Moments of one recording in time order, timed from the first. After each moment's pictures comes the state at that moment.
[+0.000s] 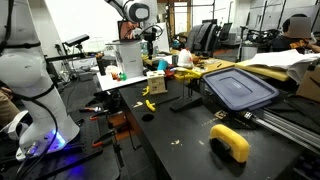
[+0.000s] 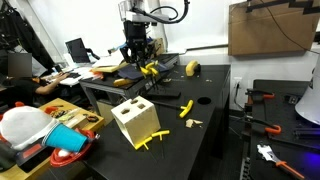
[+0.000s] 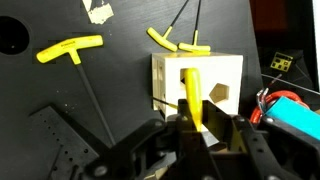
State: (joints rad) arm 0.14 0.13 0.09 -2.00 0.25 2.19 0.43
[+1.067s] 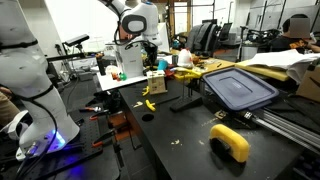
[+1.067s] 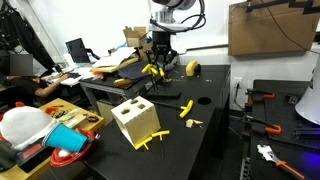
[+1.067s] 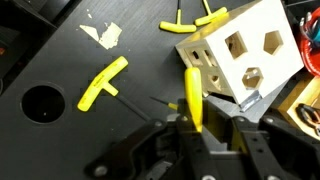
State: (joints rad) arm 0.05 0.02 0.03 -2.29 0.43 2.40 0.64
